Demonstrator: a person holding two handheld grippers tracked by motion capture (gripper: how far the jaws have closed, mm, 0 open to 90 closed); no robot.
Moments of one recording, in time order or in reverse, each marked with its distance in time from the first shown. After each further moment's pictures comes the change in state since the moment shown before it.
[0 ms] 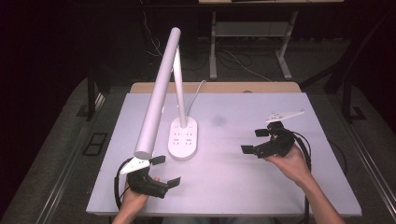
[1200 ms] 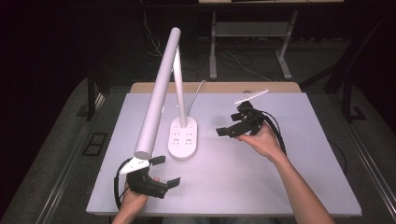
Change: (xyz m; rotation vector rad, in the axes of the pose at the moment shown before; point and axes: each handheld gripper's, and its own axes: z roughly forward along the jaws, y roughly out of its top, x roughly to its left) left arm 0.000 0.000 0.000 -0.004 -0.007 -0.005; right arm -0.001 0.066 0.067 0.063 0.012 -0.040
